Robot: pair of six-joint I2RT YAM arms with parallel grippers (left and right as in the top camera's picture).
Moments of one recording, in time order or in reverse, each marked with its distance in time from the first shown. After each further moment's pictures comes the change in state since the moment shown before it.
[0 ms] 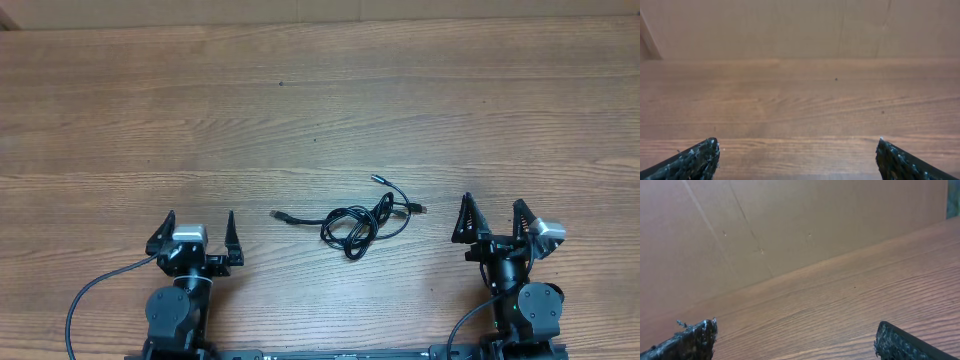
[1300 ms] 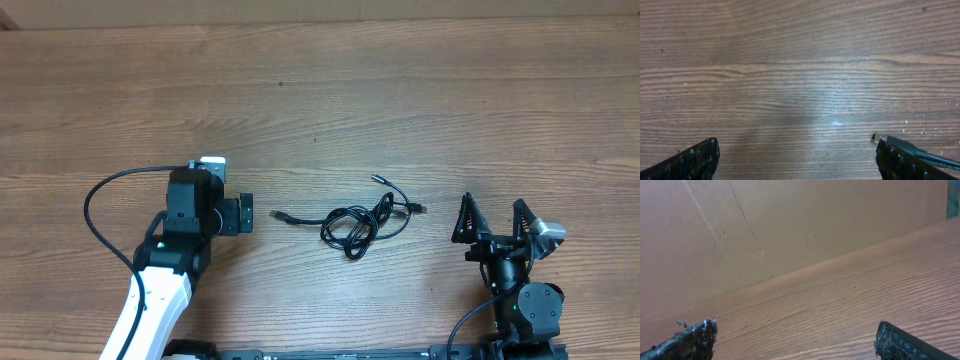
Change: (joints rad) left arm 0.000 1.065 0.553 -0.242 0.042 -0.030; right arm 0.000 0.000 0.000 0.000 0.000 0.000
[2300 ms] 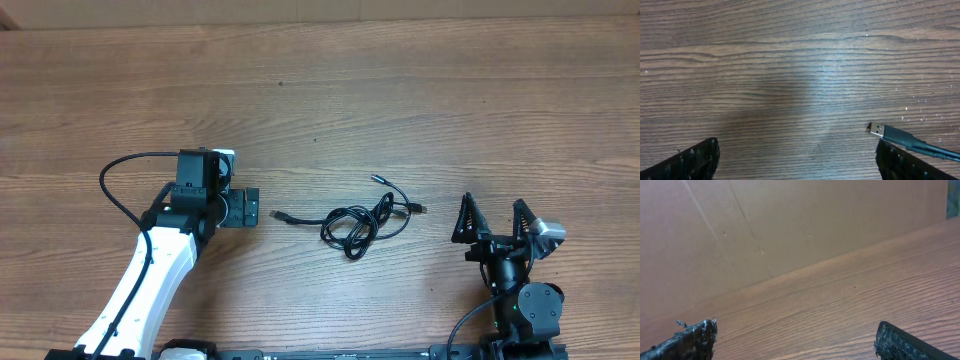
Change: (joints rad) left arm 0.000 0.195 0.135 -0.121 0.055 0.003; right arm 0.000 0.000 0.000 0.000 0.000 0.000
